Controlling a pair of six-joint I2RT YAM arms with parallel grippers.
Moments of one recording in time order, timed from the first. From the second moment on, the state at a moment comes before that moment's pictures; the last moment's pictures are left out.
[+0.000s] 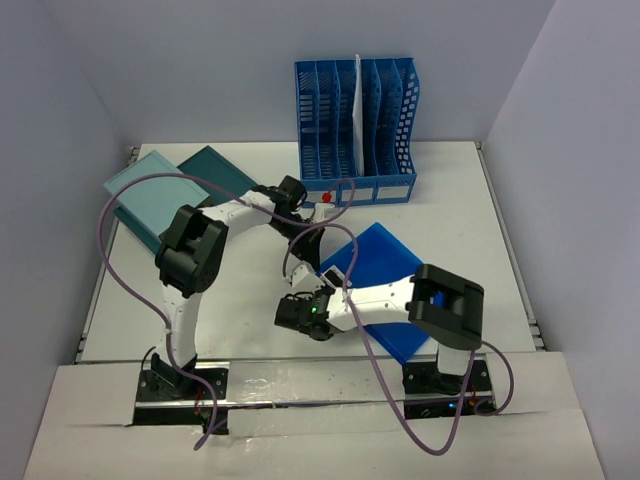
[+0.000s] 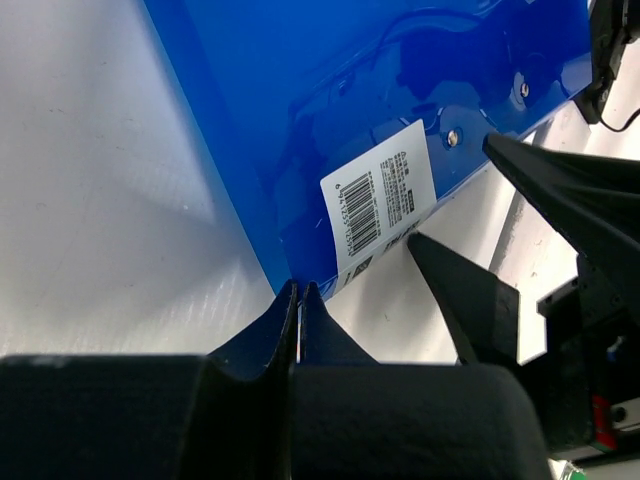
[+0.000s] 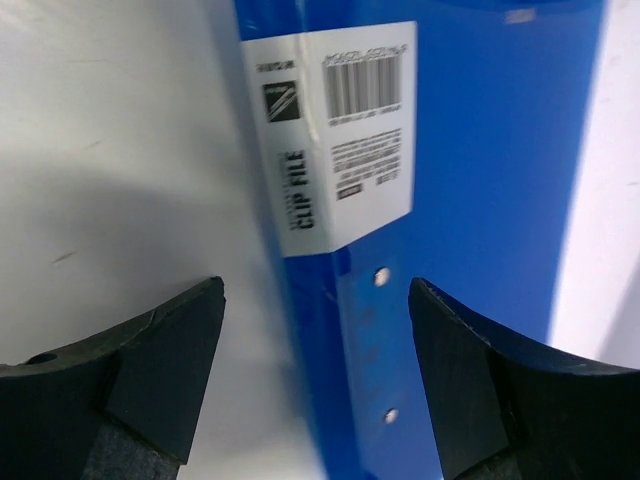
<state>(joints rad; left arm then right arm) -0.60 2.12 1.53 -0.73 0.83 0.30 1.28 1.78 1.02 -0.70 0.82 0.52</state>
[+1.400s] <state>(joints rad) -0.66 1.87 1.44 -0.73 0.72 0.21 1.27 1.99 1.09 -0.94 1.12 0.47</state>
